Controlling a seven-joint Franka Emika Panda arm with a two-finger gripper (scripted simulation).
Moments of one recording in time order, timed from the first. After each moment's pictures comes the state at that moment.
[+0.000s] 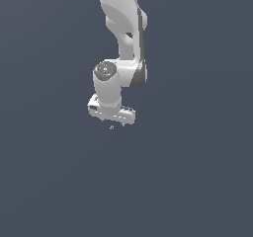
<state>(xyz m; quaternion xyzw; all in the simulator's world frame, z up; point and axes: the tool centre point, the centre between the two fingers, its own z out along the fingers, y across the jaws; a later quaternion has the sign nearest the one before) -0.032 -0.062 0.099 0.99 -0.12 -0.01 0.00</state>
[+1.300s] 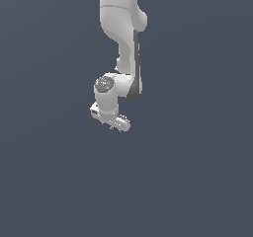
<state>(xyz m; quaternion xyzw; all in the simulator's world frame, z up) -0.054 -0.078 0.026 0.97 -0.23 0.00 0.00</state>
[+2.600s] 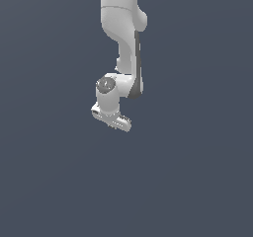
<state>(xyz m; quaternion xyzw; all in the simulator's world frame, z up) -0.053 -0.073 0.025 0.97 -0.23 0.00 0.00</state>
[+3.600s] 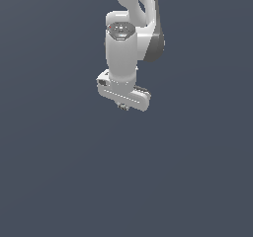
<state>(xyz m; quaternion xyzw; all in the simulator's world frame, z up) -0.038 -0.013 0.202 0.97 -0.23 0.00 0.00</state>
